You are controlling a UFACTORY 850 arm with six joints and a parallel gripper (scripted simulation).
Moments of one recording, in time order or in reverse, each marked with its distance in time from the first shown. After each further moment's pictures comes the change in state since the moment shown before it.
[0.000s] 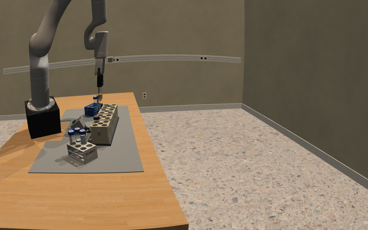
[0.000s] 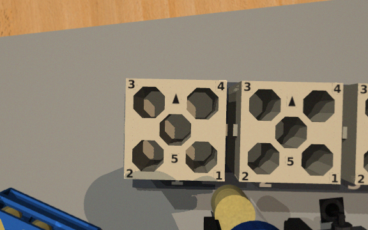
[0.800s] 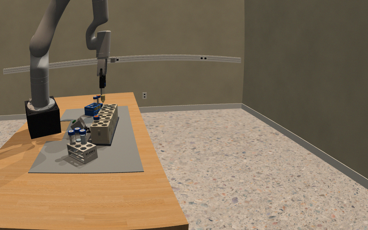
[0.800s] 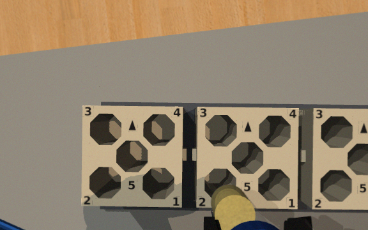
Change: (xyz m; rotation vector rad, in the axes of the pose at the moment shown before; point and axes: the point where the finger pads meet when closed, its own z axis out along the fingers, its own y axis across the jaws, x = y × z) arm 0.023 0.040 0.000 -0.001 0.011 0.011
